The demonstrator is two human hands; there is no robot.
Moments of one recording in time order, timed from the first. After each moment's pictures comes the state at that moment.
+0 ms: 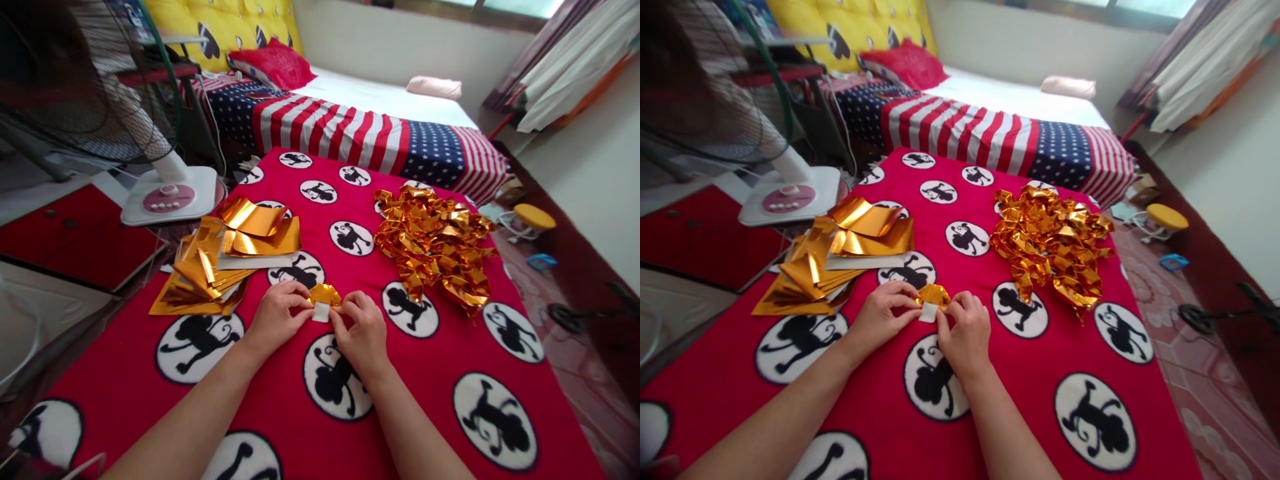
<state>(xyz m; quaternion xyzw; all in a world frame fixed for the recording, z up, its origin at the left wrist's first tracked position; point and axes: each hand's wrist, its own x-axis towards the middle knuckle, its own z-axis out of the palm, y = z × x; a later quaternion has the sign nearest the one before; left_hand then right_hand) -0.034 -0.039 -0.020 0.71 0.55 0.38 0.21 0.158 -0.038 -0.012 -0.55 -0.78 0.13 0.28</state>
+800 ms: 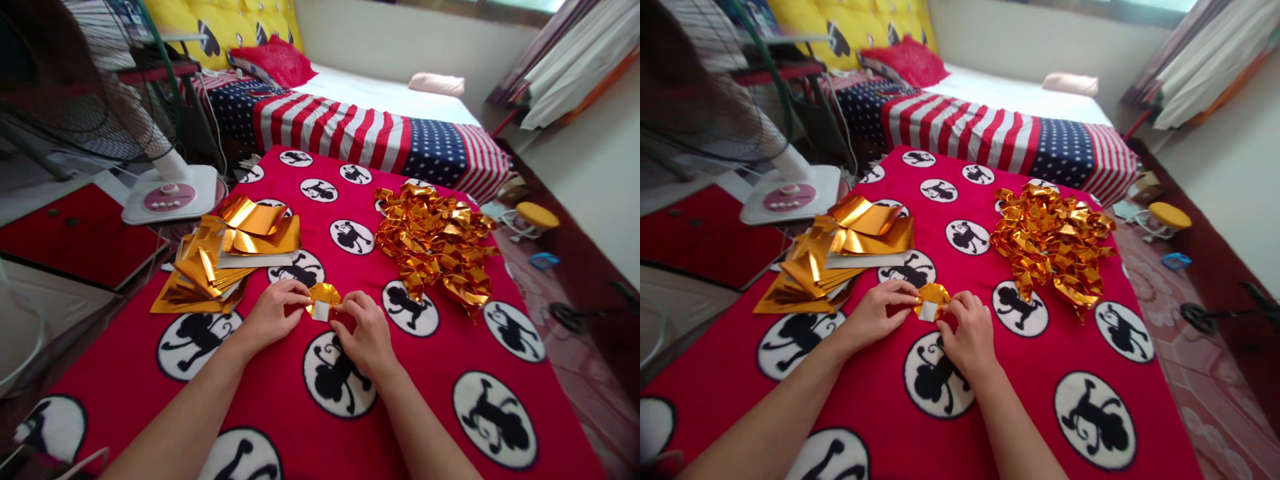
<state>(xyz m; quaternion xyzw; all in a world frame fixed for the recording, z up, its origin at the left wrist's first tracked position) -0.047 -0.038 -0.010 0.75 0.51 0.34 0.25 0.171 -0.036 -0.008 -0.52 -0.80 0.18 0.25</state>
